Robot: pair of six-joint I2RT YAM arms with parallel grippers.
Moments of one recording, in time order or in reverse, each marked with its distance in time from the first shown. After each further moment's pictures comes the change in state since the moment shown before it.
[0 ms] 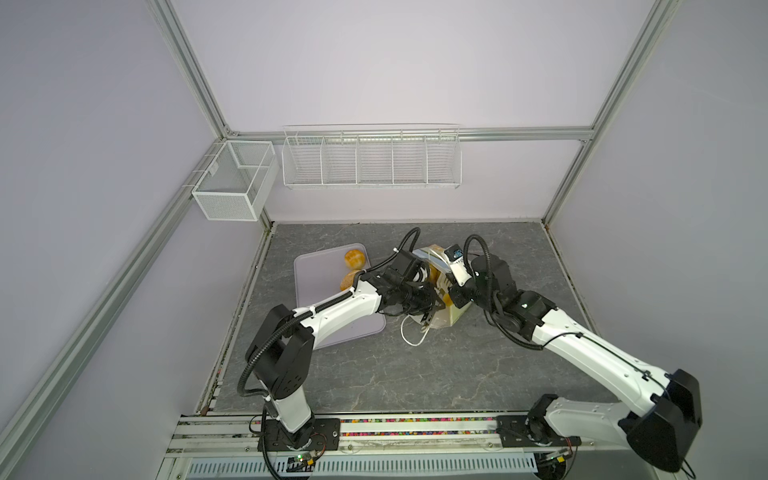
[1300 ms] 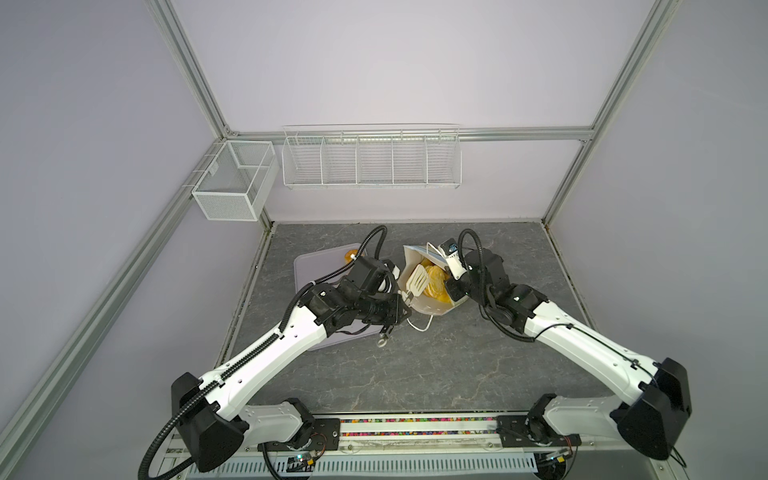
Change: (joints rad) left arm 0.003 -0.462 -0.079 -0.394 -0.232 0.183; right arm -0.001 0.071 0.056 0.015 0.070 -0.015
